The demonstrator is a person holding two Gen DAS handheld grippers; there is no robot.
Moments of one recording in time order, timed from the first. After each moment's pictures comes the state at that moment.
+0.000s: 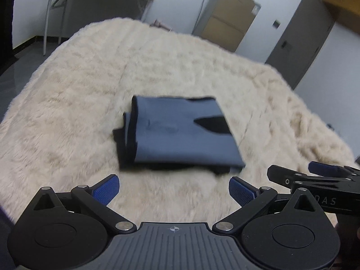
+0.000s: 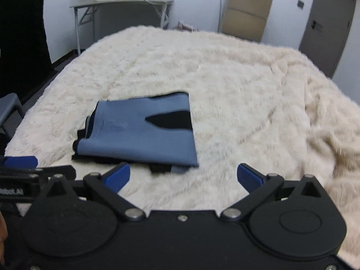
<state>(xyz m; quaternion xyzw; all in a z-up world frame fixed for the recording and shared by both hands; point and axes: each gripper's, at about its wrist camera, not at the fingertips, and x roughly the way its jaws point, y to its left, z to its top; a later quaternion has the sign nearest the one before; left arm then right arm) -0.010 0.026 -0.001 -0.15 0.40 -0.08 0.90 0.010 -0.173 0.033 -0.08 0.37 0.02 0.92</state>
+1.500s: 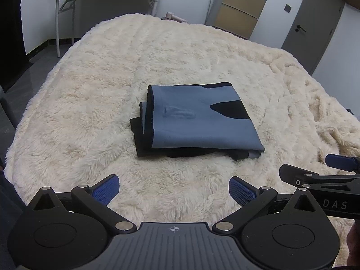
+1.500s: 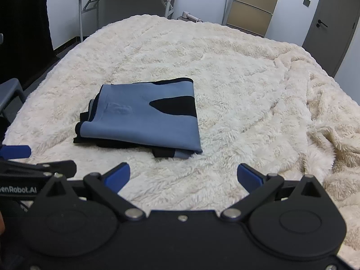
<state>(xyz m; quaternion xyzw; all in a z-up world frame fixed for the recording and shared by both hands) -0.013 0.020 -0.002 -0.11 0.41 -0.04 0.90 -0.005 -0.162 0.030 -0.10 0.38 0.03 0.92</state>
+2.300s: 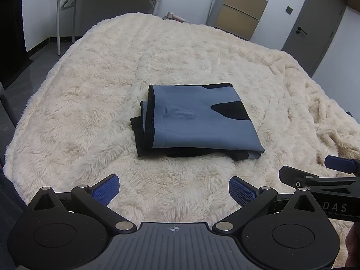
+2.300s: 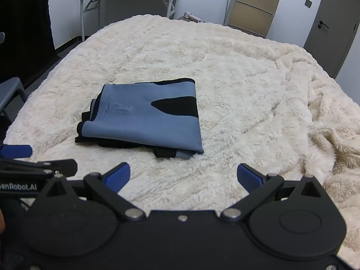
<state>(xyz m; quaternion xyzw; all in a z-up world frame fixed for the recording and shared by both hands) -0.012 0.024 -0.003 -0.12 0.41 -0.04 0.90 -0.005 -0.161 0.031 -0.11 0.38 0.03 0.92</state>
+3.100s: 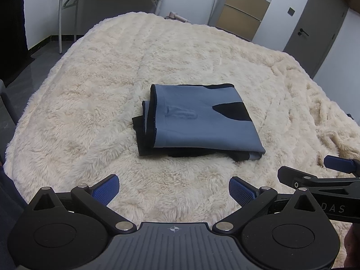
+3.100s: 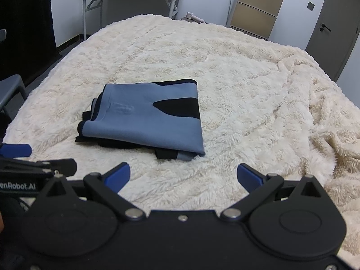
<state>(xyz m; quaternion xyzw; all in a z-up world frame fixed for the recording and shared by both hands) -0.012 0.025 -0.003 -0.12 0.42 -0.04 0.90 -0.003 -0.156 0.031 -0.11 0.38 0.04 0.92</state>
